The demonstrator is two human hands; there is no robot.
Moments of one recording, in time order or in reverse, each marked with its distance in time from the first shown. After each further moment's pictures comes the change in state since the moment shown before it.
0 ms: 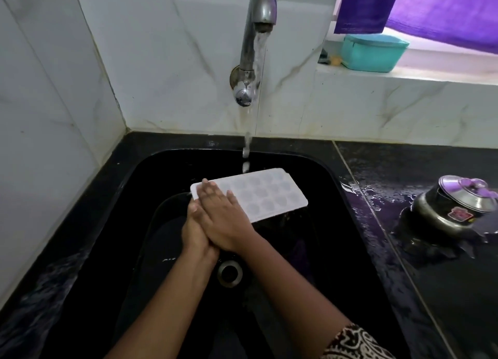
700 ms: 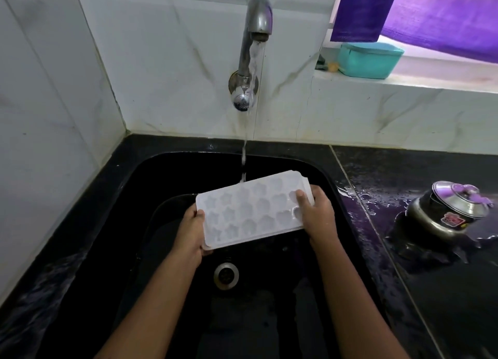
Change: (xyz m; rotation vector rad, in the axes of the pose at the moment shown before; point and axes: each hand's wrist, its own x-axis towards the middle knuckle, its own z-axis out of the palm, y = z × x) left_hand 0.012 0.012 -0.016 0.648 0.134 -0.031; right_hand -0.063 0.112 -0.058 0.528 0.680 0.593
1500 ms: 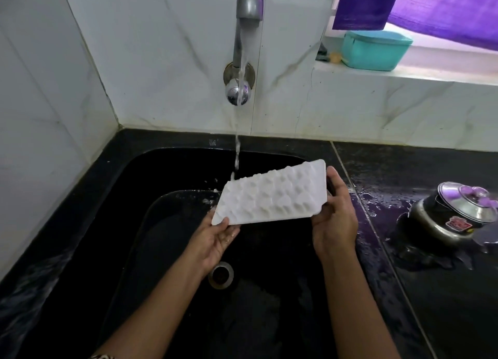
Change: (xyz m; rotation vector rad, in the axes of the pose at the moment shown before) left_hand 0.007 -0.032 0.023 -0.376 -0.296 -0.127; right_hand -0.018 -0.027 -0.033 1.091 -0.020 0.166
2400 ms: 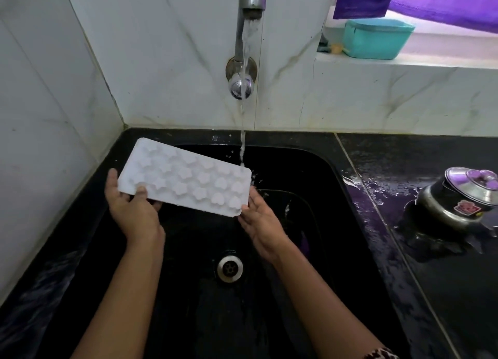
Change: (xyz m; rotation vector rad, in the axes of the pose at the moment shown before) left_hand -0.030 0.095 -0.024 0.101 0.534 0.804; right_hand -0.018 0.106 0.034 -0.349 -0.447 0.358
